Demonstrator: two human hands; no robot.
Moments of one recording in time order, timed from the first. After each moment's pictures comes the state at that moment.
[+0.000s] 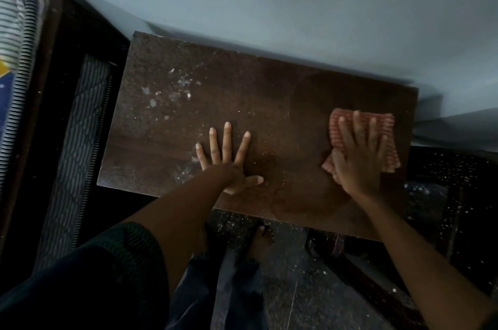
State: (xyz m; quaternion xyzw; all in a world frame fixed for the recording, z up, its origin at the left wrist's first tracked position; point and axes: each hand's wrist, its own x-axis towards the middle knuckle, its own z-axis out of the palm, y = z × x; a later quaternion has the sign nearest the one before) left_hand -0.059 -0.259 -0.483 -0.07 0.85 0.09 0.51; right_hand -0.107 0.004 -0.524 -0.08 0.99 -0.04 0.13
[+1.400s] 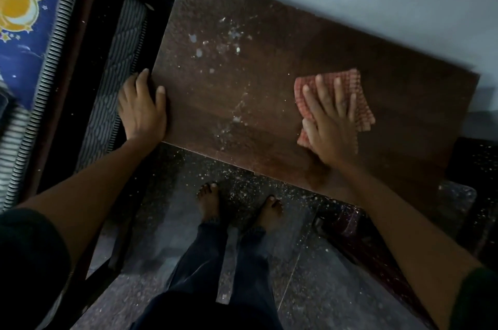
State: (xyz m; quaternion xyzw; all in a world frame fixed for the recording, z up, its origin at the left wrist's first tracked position) left_hand 0.016 -0.451 -0.523 -0.35 0.92 0.17 0.04; right_hand -0.085 -0.116 -0.527 -0.26 0.95 -0.02 0.14
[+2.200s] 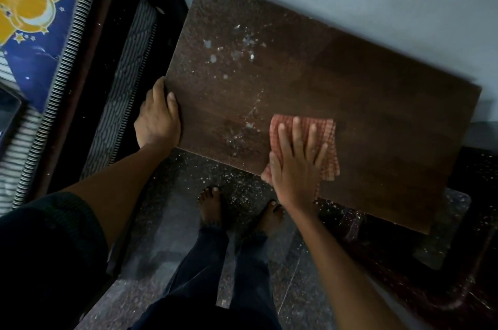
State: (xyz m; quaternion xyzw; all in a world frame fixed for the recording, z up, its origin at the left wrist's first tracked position) left_hand 0.021 -0.451 -0.527 -0.35 0.91 0.21 0.05; right_hand 0.014 -0.180 -0.530 -0.14 0.98 -0.07 0.12
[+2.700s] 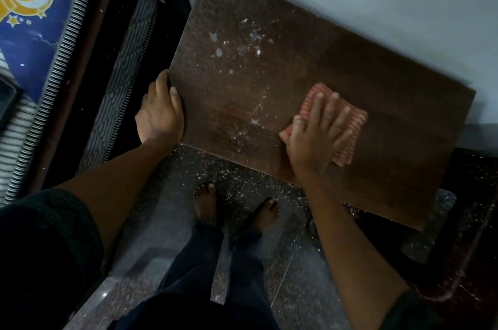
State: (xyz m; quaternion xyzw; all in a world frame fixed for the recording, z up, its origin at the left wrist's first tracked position) left_hand 0.022 -0.452 -0.525 -0.35 0.91 0.22 0.05; right_hand -0.042 -0.198 -0.527 0.03 0.99 -0.04 0.14
